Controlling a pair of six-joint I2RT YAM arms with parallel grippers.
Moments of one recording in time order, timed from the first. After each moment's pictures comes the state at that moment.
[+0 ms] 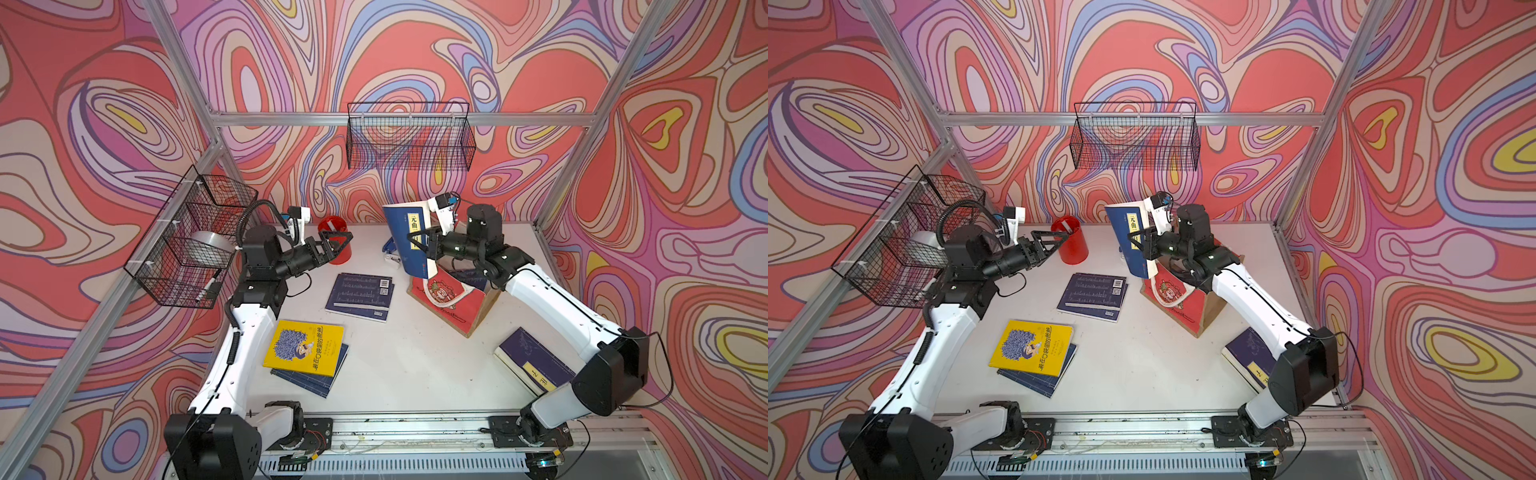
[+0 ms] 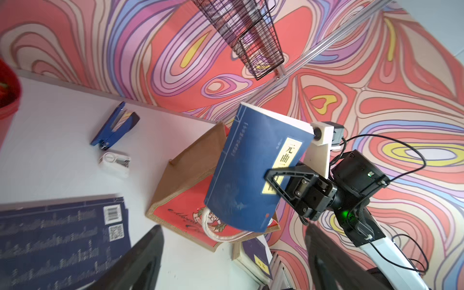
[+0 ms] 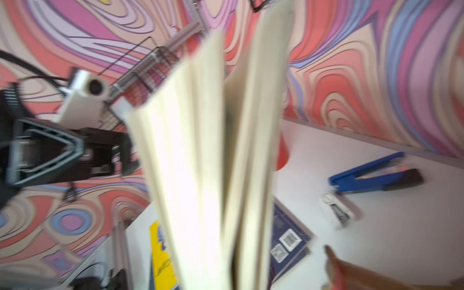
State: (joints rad) left arm -0.01 1.20 1.03 0.06 0.92 -0.86; right arm 0.46 1.54 1.42 -0.15 -0.64 0.36
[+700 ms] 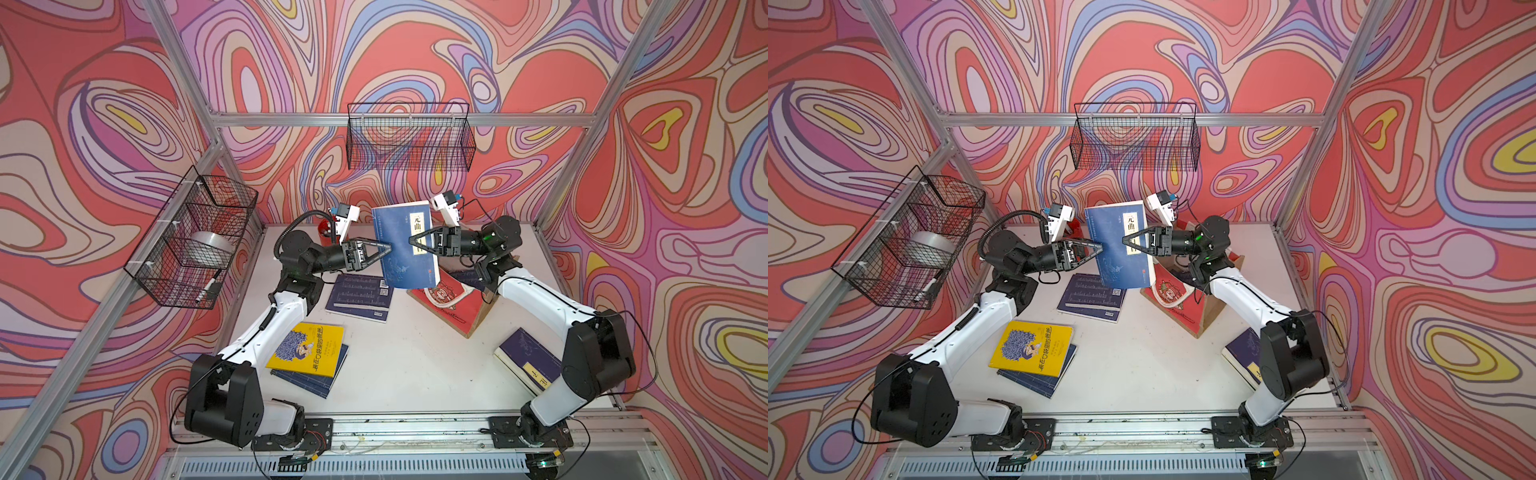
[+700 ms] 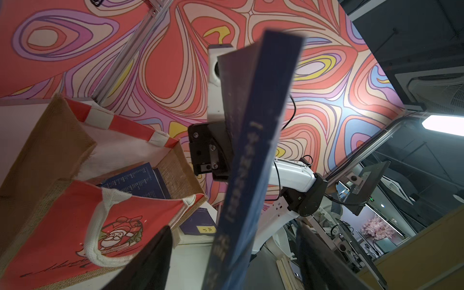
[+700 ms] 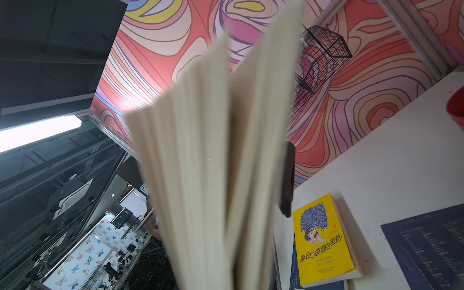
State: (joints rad) left arm -0.27 1.38 1.04 0.65 1.18 -1.06; right arm 0.38 1.64 1.26 0.86 -1.22 1.26
